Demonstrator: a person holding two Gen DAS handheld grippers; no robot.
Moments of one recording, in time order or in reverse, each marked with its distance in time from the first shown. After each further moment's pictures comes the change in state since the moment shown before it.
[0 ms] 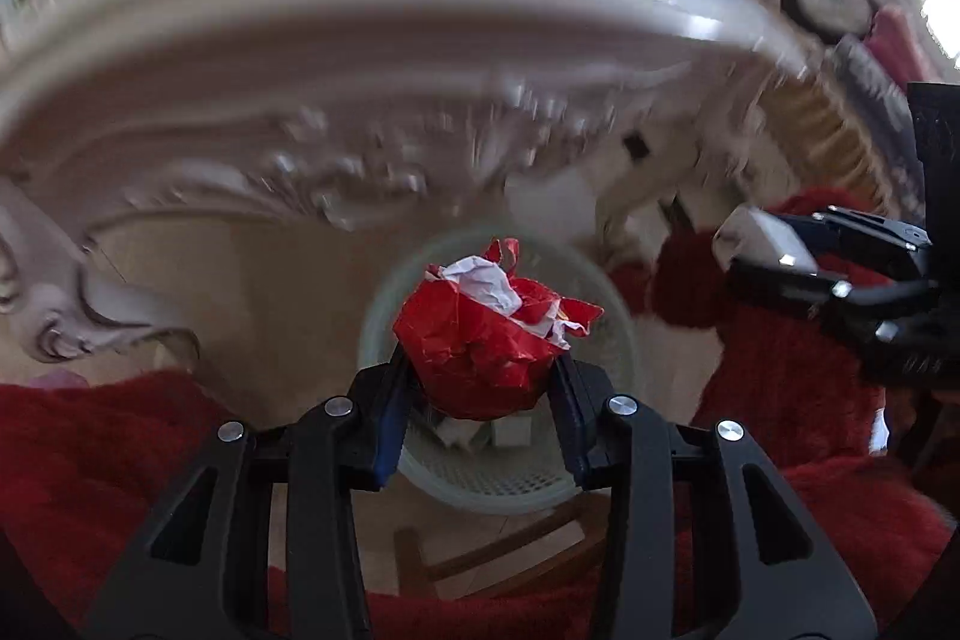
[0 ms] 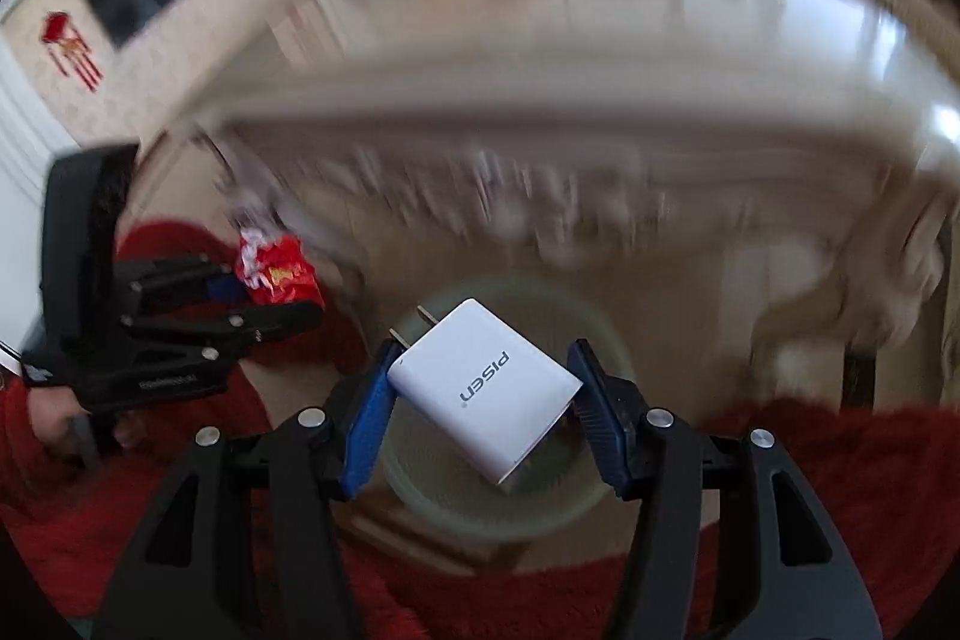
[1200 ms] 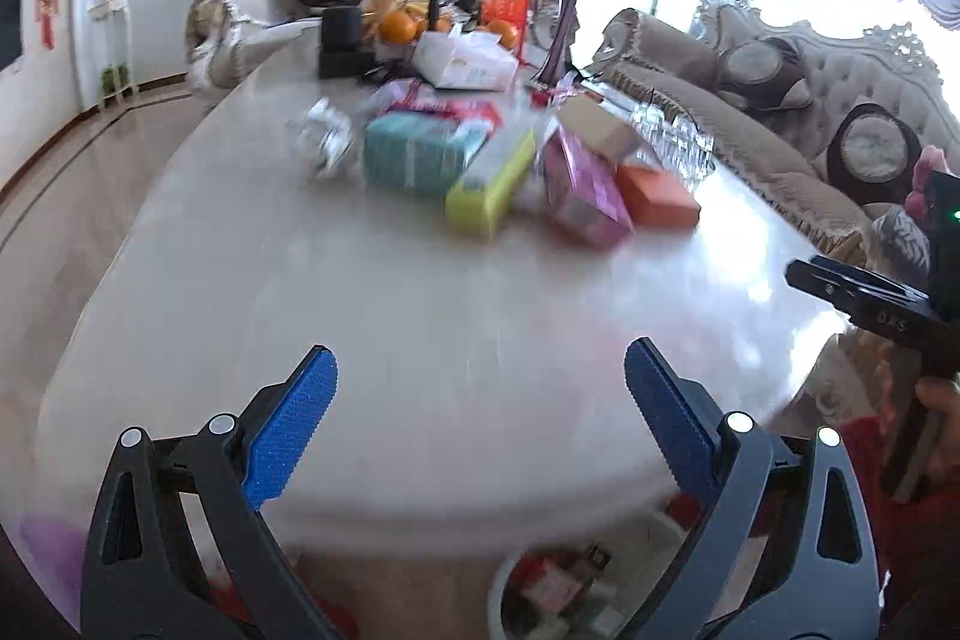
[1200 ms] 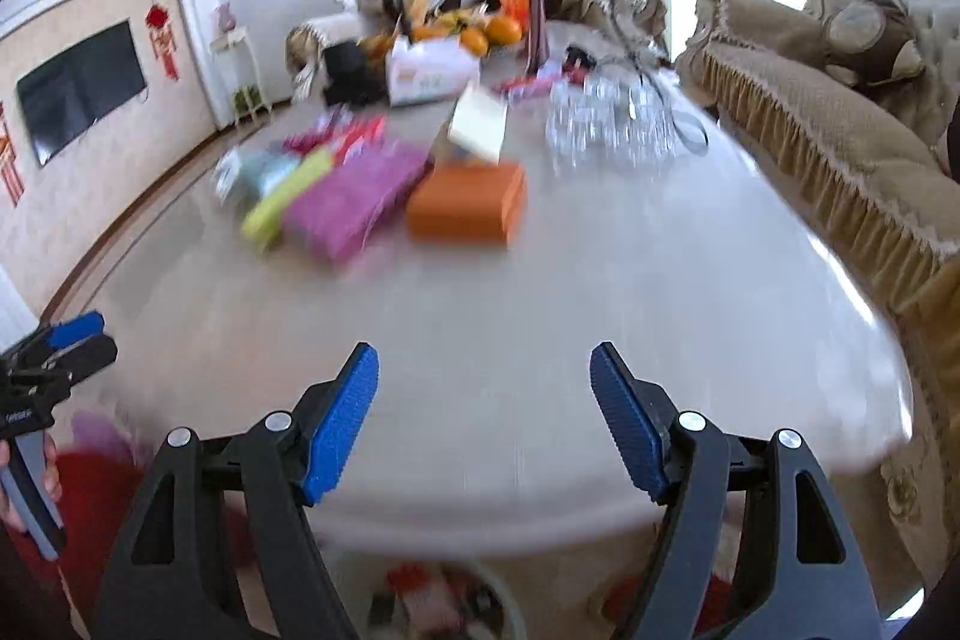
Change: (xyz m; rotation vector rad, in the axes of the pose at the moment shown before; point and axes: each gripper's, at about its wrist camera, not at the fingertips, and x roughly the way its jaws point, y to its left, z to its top) left arm -0.112 0.062 0.147 -0.022 -0.464 0.155; right arm -0.074 -0.052 0.158 0.092 -0.465 -0.214
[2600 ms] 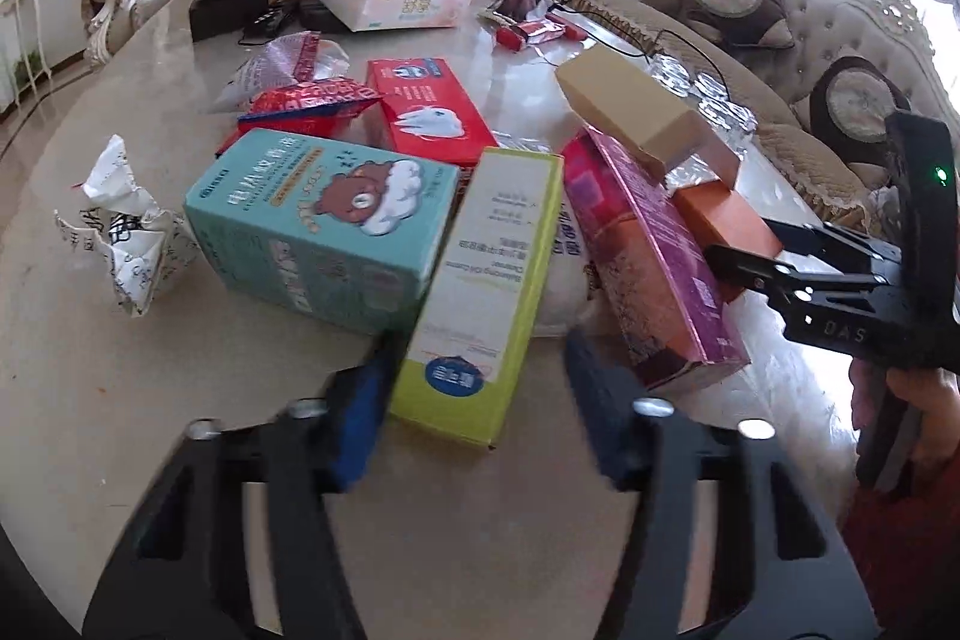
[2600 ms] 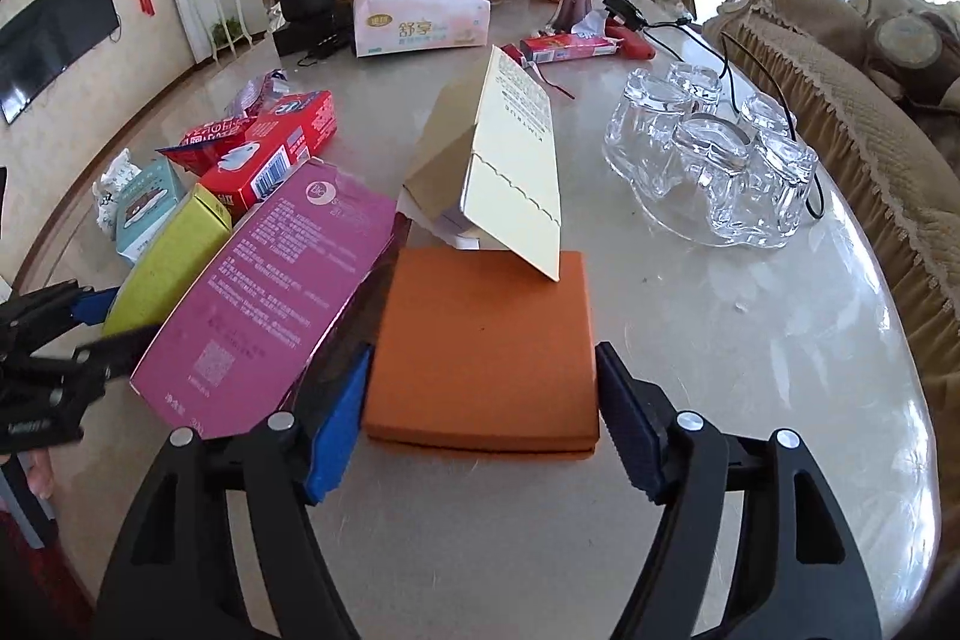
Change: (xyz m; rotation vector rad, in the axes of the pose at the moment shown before) left arm 0.150 0.005 0.079 0.051 0.215 -0.144; right arm 0.121 0.009 0.058 -0.063 0.196 -0.046
